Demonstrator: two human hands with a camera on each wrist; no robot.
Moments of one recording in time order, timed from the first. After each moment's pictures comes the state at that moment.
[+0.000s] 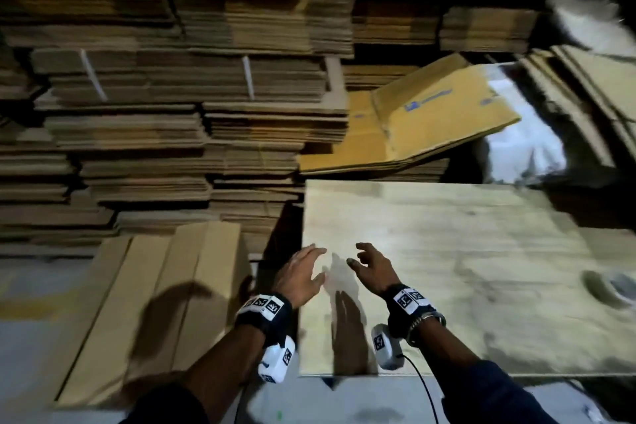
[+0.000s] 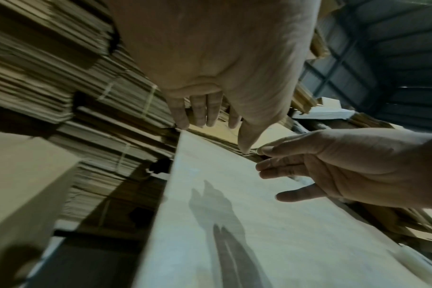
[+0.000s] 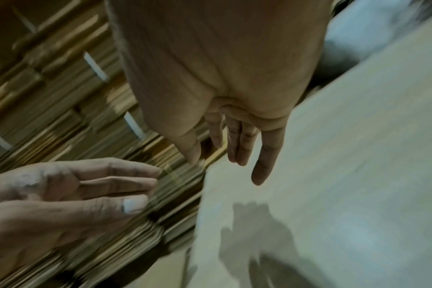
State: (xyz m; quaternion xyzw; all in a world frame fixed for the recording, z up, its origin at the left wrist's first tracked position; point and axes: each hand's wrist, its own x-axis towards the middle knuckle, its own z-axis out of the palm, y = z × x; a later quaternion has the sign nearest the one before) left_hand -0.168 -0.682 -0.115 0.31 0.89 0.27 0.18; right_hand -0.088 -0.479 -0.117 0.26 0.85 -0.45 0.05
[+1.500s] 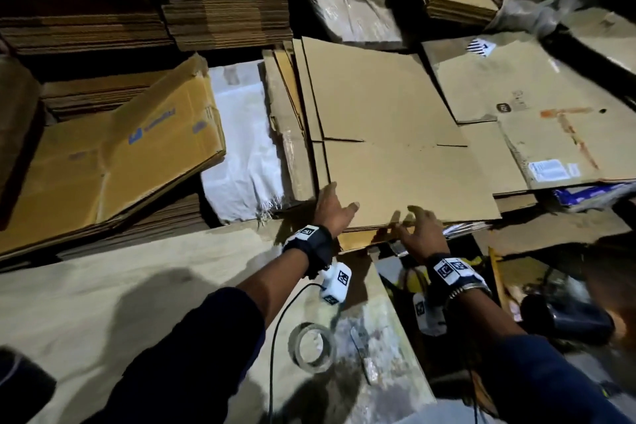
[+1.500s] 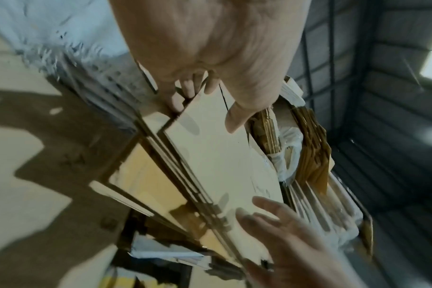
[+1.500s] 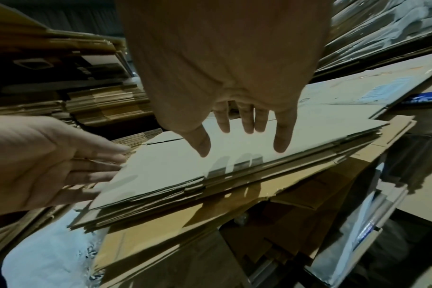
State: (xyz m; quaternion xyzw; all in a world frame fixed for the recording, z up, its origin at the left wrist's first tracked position) left_hand 0.003 0.281 -0.014 0.25 0.80 0.45 0.30; right_hand 0.190 0.410 -0.013 0.47 0.85 -0.24 -0.05
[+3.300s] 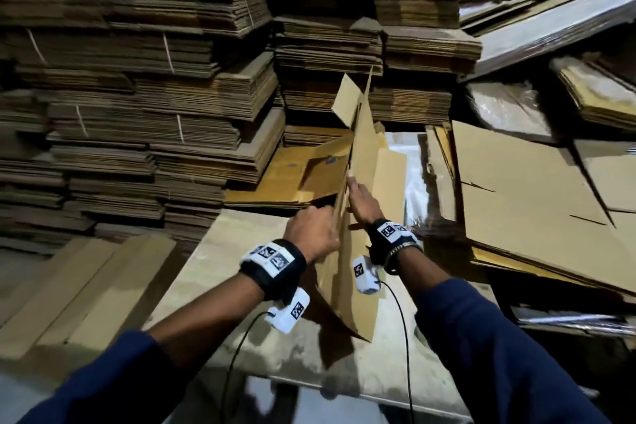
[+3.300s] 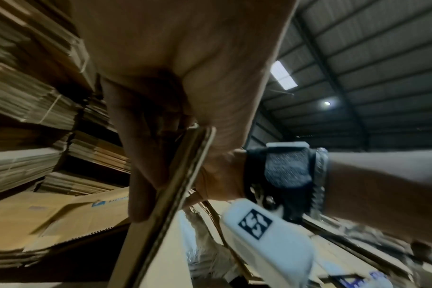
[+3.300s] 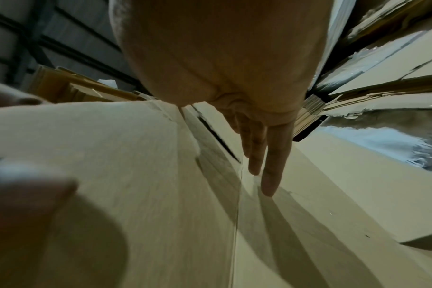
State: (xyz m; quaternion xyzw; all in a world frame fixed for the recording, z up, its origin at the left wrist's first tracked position) left_hand 0.118 -0.242 0.193 0.24 0.96 0.15 0.00; right_hand 0.072 -0.078 0.153 0.19 0.79 -0.58 -0.04
